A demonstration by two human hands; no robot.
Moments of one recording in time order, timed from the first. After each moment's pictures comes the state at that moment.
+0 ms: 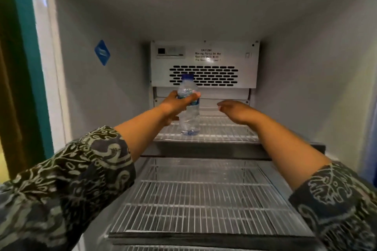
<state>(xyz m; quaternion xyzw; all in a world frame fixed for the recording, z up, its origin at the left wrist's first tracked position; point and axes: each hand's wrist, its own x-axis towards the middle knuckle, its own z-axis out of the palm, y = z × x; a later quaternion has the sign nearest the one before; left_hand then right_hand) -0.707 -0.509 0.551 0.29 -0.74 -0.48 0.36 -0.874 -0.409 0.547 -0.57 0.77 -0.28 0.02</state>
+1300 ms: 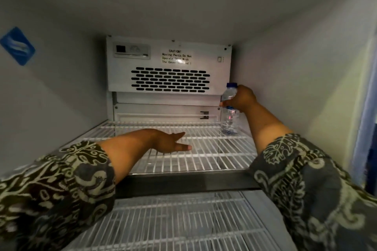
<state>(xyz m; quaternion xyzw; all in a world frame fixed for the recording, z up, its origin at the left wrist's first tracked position) -0.787 -0.539 0.522 0.29 -0.95 -0.11 -0.10 -1.017 -0.438 0.587 -0.38 0.82 -0.42 -0.07</state>
